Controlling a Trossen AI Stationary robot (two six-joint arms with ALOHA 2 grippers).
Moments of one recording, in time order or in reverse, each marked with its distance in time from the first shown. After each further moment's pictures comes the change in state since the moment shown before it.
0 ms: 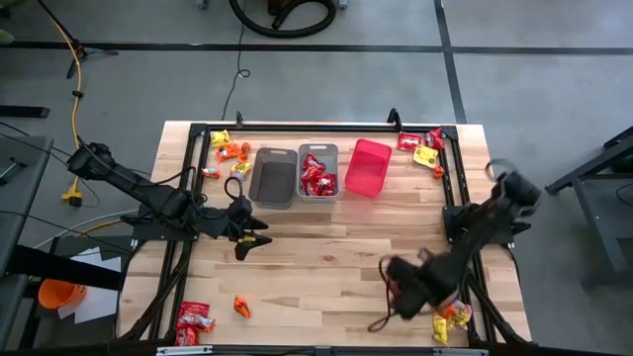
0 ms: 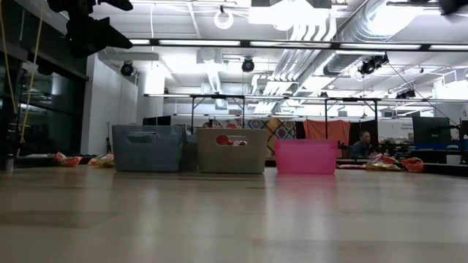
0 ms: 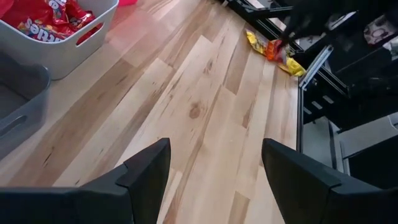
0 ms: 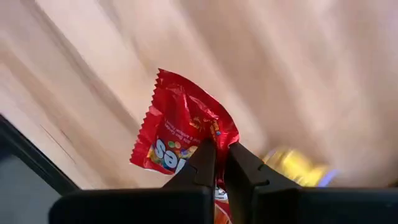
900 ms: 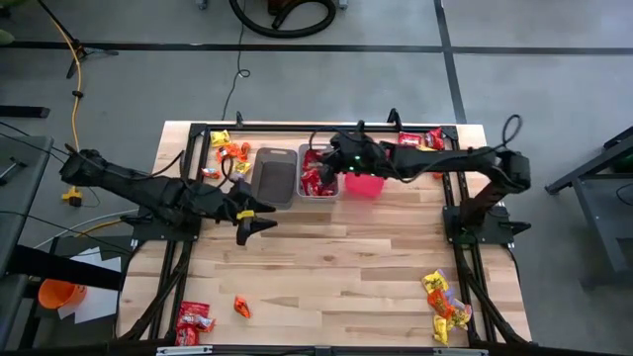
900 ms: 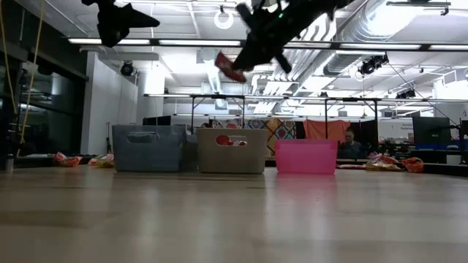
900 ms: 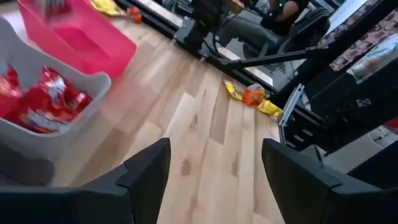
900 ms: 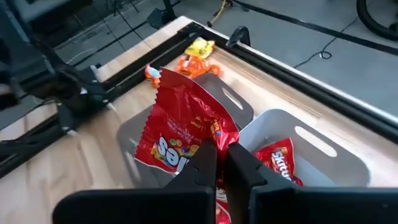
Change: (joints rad) left arm 0.179 -0.069 0.000 0.157 0.099 0.228; right arm -0.935 -0.030 -0.012 0.967 0.139 -0.879
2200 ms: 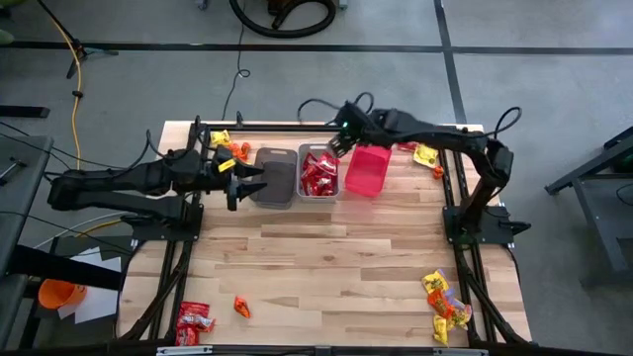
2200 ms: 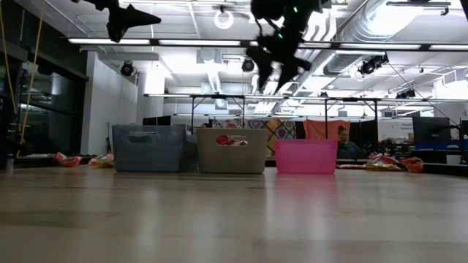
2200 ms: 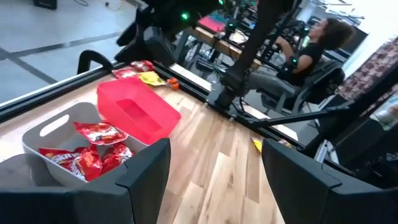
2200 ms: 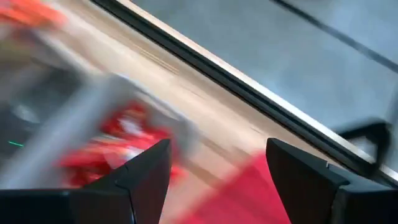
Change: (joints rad) left arm 0.338 -0.187 0.000 -0.018 0.140 0.172; right arm -0.214 0.134 0.358 -0.721 0.163 -0.019
